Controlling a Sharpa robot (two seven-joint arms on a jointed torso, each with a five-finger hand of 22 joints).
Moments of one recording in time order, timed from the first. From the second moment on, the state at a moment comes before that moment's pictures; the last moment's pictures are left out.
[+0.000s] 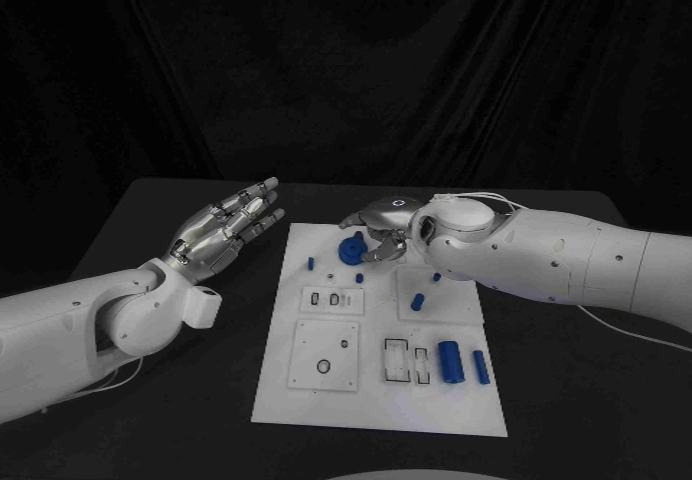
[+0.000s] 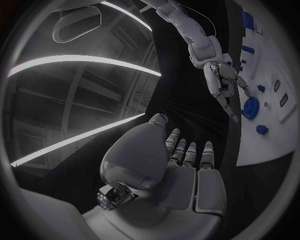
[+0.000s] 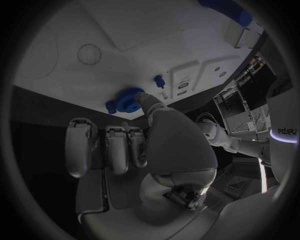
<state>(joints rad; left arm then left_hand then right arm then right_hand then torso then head) 1.26 -0.95 -0.21 1.50 -0.04 0.14 0.67 1.46 0.23 -0.07 0.25 0.65 0.34 0.03 0.04 0.04 0.01 0.03 0.16 0.02 0.00 0.06 0.00 0.00 0.17 0.00 0.17 0.00 0.00 1.35 -0.53 -0.21 1.23 -1.59 -0.17 -0.02 1.31 -0.08 0.23 0.05 0.46 0.45 0.08 0.05 0.14 1.47 0.00 1.57 1.31 1.46 -0.06 1.57 1.31 0.04 1.46 0.06 1.42 1.31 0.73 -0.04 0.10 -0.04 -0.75</state>
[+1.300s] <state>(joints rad) 1.26 -0.95 -0.21 1.49 -0.04 0.15 0.67 1.48 0.24 -0.04 0.23 0.66 0.34 0.03 0.04 0.04 0.01 0.03 0.16 0.02 0.00 0.06 0.00 0.00 0.17 0.00 0.17 0.00 0.00 1.36 -0.69 -0.21 1.31 -1.59 -0.28 0.01 1.20 -0.06 0.22 0.11 0.37 0.80 0.08 0.09 0.16 1.47 0.00 1.57 1.31 1.47 -0.06 1.57 1.31 0.04 1.46 0.05 1.39 1.31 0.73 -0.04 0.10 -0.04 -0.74</state>
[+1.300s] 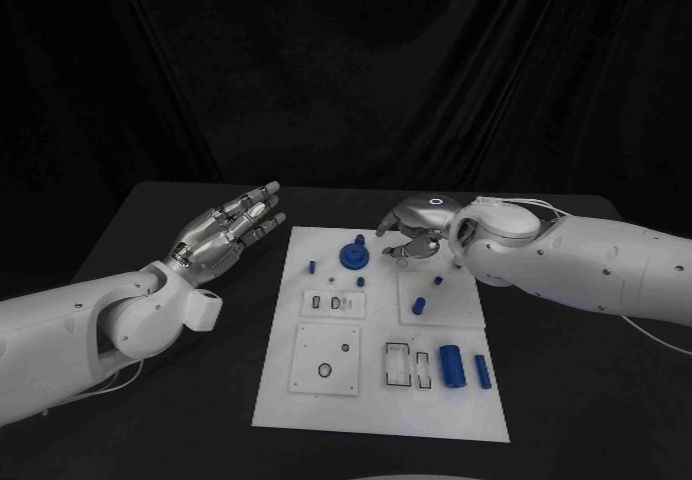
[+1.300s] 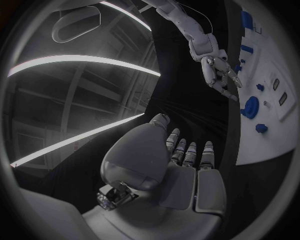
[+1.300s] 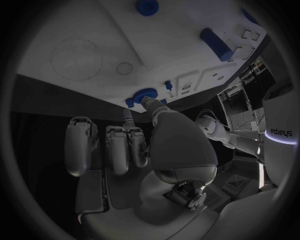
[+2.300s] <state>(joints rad) 1.26 -0.97 -0.21 1.51 -0.04 0.15 0.67 1.48 0.24 -0.04 0.22 0.66 0.34 0.03 0.04 0.04 0.01 0.02 0.16 0.02 0.00 0.06 0.00 0.00 0.17 0.00 0.17 0.00 0.00 1.36 -1.04 -0.21 1.52 -1.59 -0.35 -0.06 1.26 -0.10 0.13 0.18 0.14 0.79 0.08 0.07 0.14 1.47 -0.01 1.57 1.31 1.47 -0.07 1.57 1.31 0.04 1.47 0.04 1.49 1.31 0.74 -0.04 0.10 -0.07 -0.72</state>
